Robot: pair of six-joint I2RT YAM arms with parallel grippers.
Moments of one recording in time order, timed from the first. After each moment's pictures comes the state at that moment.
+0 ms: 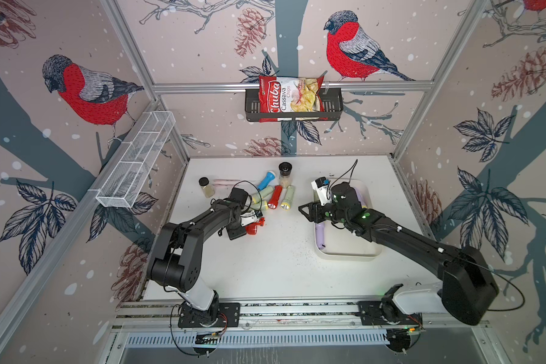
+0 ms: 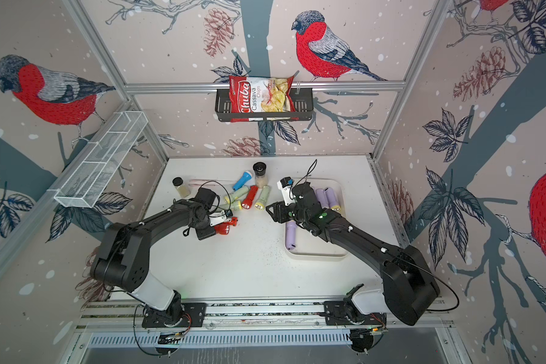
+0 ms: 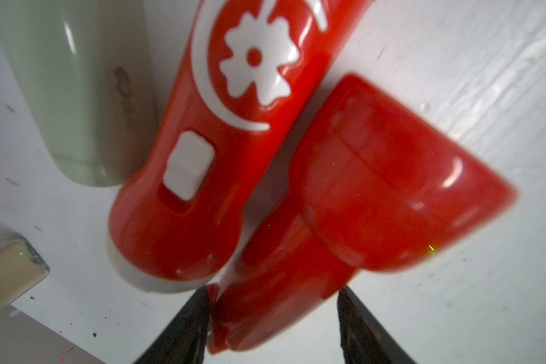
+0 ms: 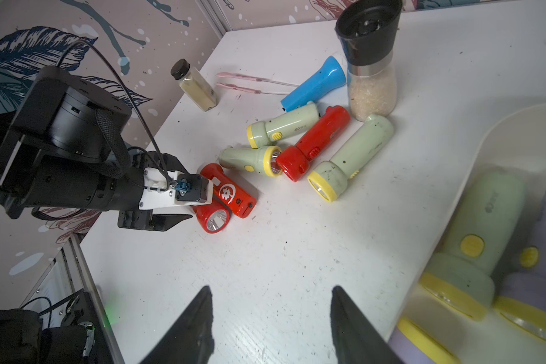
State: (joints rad) left arm -0.28 1.61 0.95 -0.68 -0.15 0.89; right arm 0.68 1.36 0.90 -0.10 -0.27 0.34
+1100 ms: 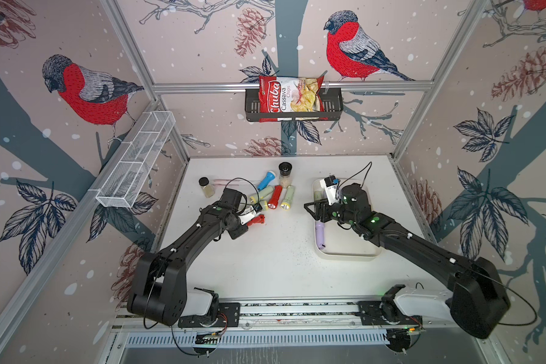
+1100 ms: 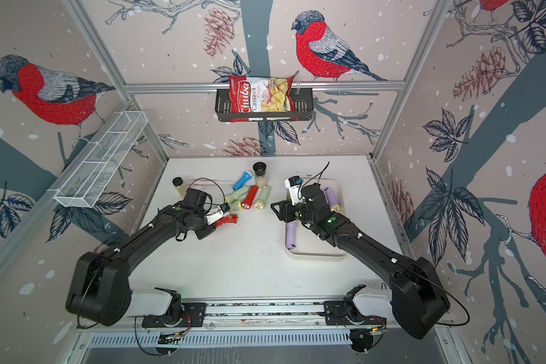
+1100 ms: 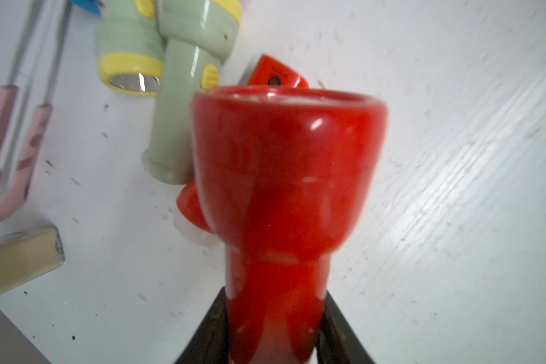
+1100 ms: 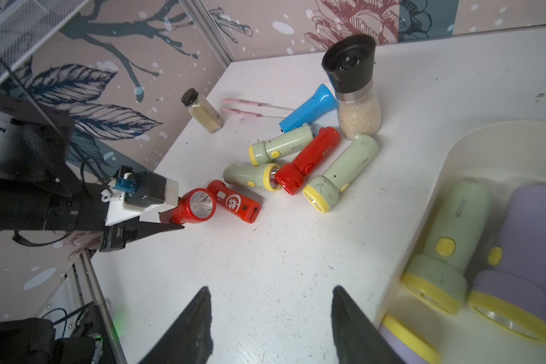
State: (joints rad) left arm -0.28 1.34 0.88 -0.65 0.07 0.72; right arm 0.63 1.26 0.83 -0.03 -0.29 0.37
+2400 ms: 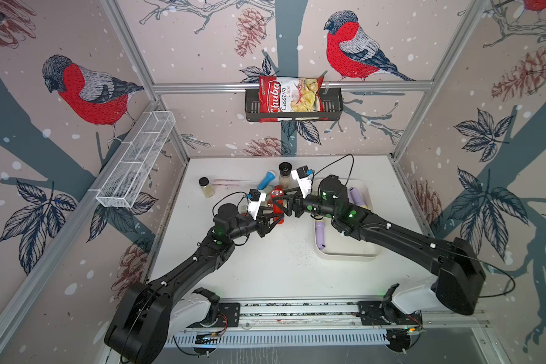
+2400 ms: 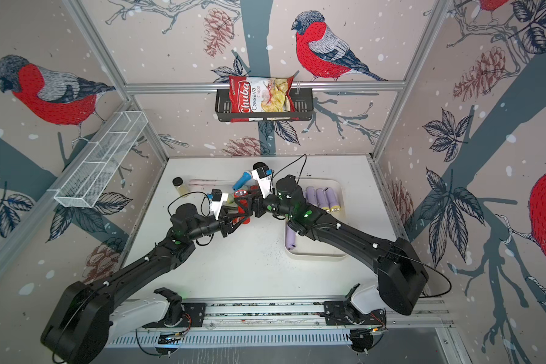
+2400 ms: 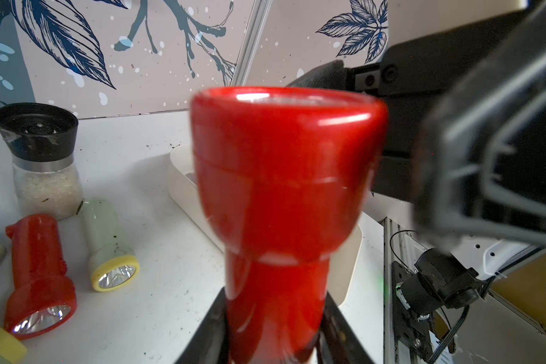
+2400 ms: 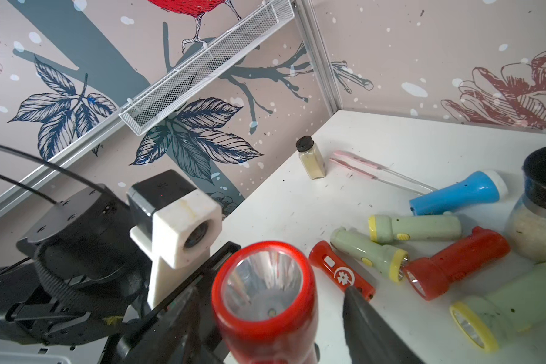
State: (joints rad) left arm -0.43 1.11 0.48 0.49 0.70 -0.32; right arm 0.86 1.45 1.07 0.18 -0.34 0.40
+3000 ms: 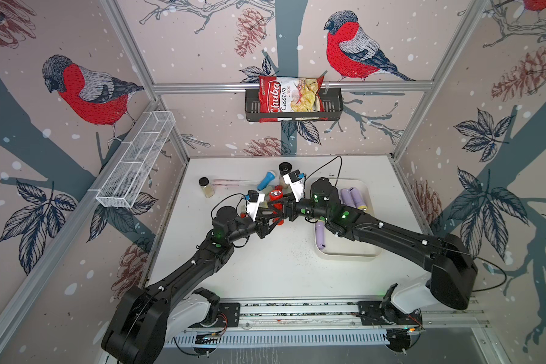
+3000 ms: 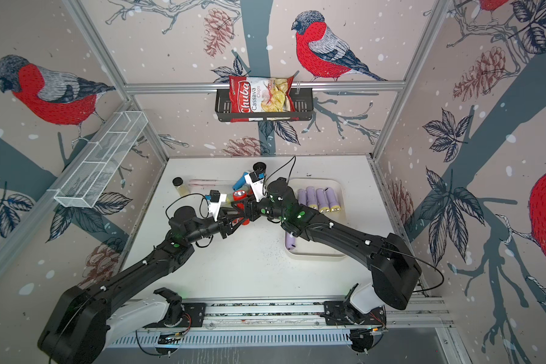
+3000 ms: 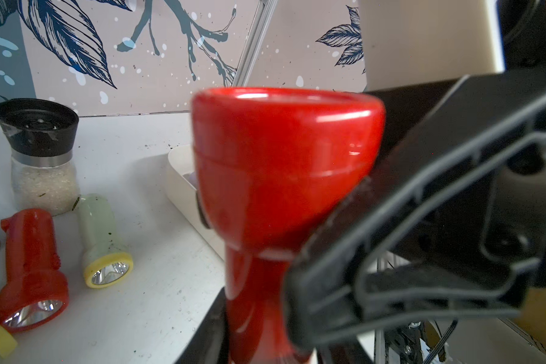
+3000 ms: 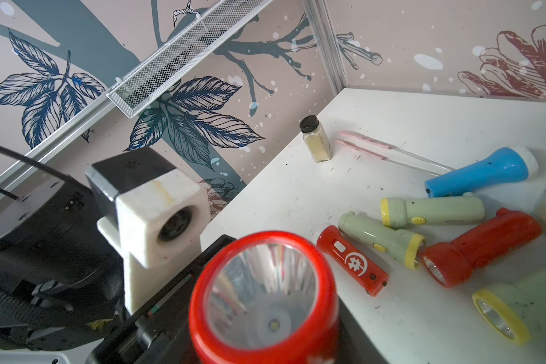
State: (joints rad) left arm -0.44 1.07 0.46 0.50 0.68 -0.37; right arm 0.90 1.49 1.09 0.14 -0.32 0.42
